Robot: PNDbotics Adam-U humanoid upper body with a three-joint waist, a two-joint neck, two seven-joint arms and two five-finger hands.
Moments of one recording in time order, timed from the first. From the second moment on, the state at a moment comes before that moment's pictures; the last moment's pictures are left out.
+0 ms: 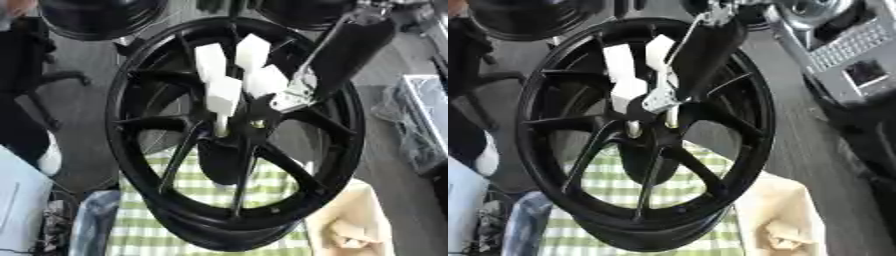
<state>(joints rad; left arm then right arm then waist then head) -0.47 0.81 0.00 -1.43 0.27 0.12 0.36 -1.00 -0.50 0.45 -1.96 0.45 0.25 0.80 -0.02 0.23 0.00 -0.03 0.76</state>
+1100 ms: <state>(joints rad) -0.45 0.81 0.00 -1.42 0.27 0.13 0.37 -0.91 -0.51 0.48 -1.83 0.58 0.13 0.76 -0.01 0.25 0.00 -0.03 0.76</state>
